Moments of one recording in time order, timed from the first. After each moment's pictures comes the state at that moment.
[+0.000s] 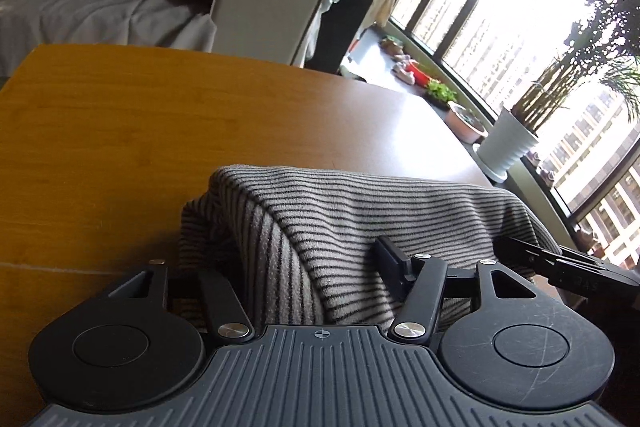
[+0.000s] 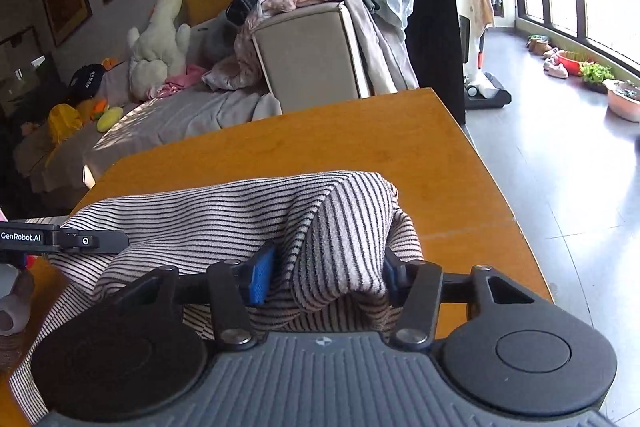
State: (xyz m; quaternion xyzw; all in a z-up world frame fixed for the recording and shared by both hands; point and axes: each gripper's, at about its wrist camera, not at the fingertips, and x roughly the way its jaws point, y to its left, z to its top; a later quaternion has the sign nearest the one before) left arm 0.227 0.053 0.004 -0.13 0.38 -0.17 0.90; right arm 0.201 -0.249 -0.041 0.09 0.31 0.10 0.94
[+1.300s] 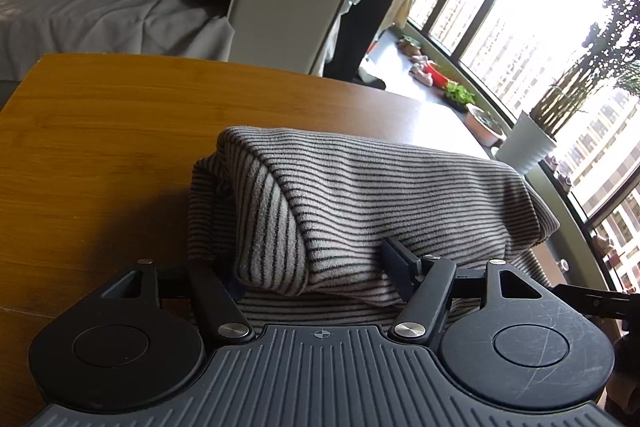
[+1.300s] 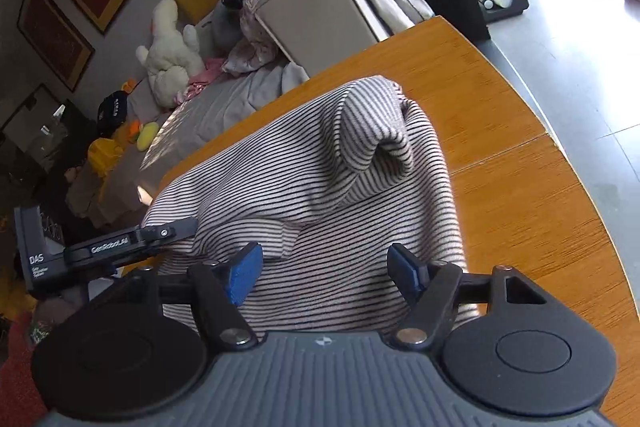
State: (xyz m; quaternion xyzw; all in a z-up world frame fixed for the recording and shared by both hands) left arm 0.248 0.064 0.002 -0.13 0.39 -0.15 0.90; right arm 0.198 -0.275 -0.042 0.24 0.38 0.15 0.88
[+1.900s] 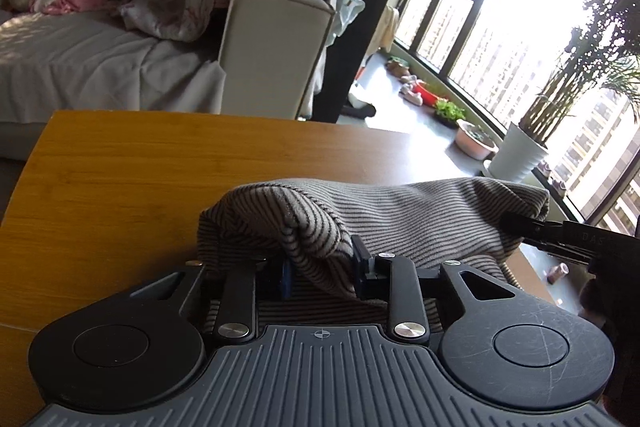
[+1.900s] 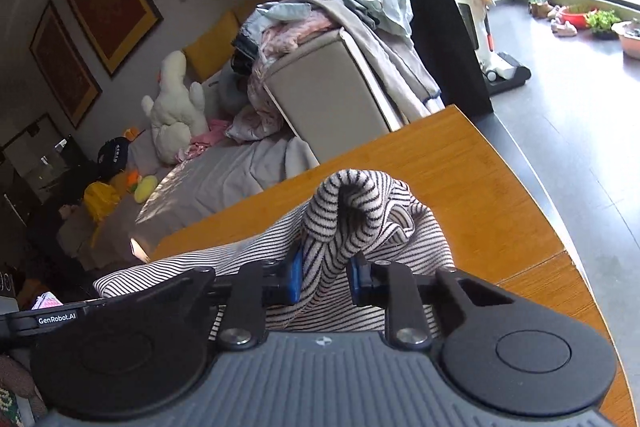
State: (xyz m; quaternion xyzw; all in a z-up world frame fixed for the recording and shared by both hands) left arm 0.214 0.066 0.053 -0.11 0.34 -0.16 0.92; right arm 0.214 -0.263 -0.006 0.22 0.28 0.15 0.92
